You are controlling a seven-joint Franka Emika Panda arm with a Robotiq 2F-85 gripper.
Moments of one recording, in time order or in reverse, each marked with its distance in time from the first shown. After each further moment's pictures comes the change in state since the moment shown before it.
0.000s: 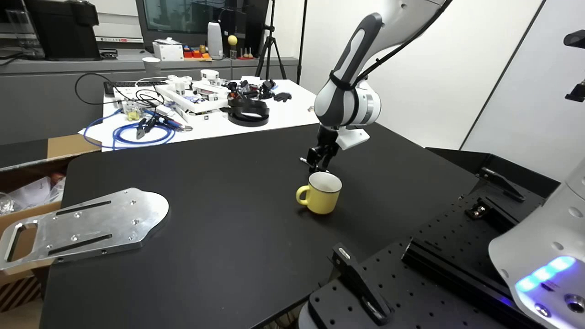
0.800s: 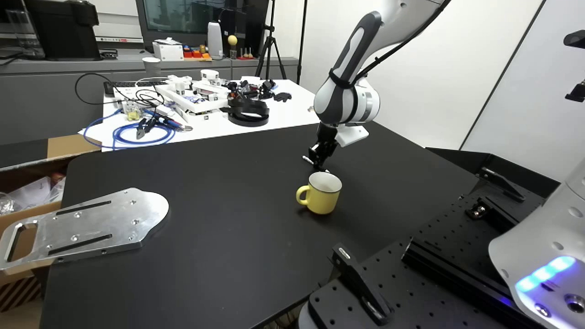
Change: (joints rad) arm 0.007 -0.002 -0.011 0.022 -0.001 0.000 0.010
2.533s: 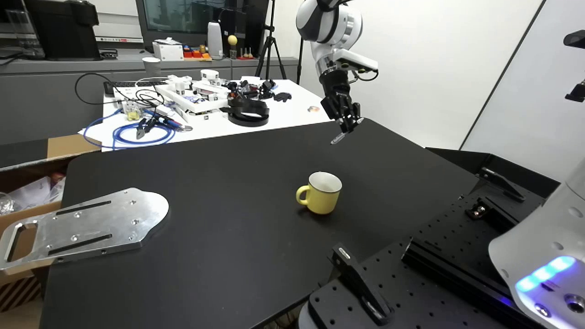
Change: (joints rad) arm 0.085 -0.119 -0.066 0.419 0.115 -1.545 0.195
